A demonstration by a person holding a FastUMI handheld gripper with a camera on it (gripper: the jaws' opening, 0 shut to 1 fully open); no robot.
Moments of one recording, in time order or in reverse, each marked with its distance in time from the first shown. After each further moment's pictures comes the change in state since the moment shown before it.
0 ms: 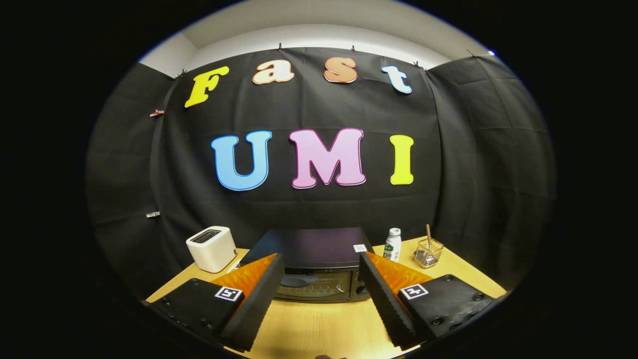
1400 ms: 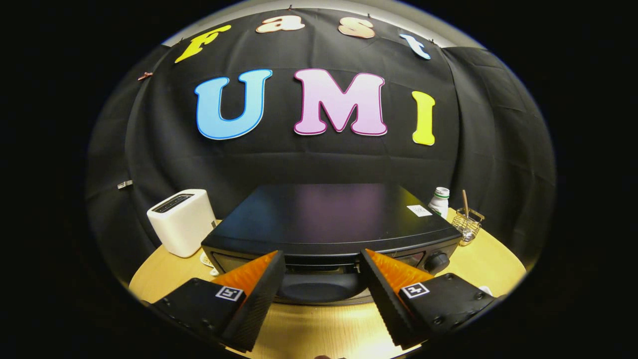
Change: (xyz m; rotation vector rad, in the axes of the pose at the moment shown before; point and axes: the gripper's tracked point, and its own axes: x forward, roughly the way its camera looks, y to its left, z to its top) arm 0.136 0.046 -0.127 -0.051 0.186 -0.042
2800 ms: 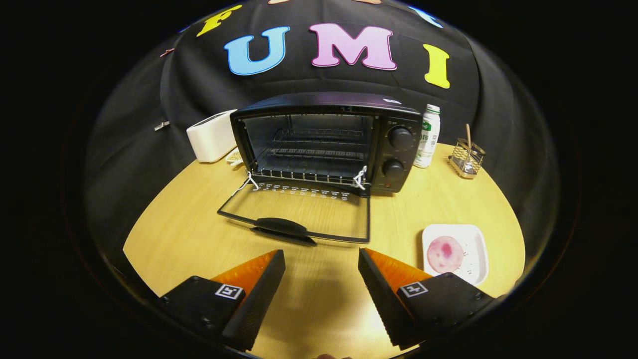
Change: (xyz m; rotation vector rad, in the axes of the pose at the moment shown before) arm -0.150 -0.092 -0.144 -0.073 0.401 0.182
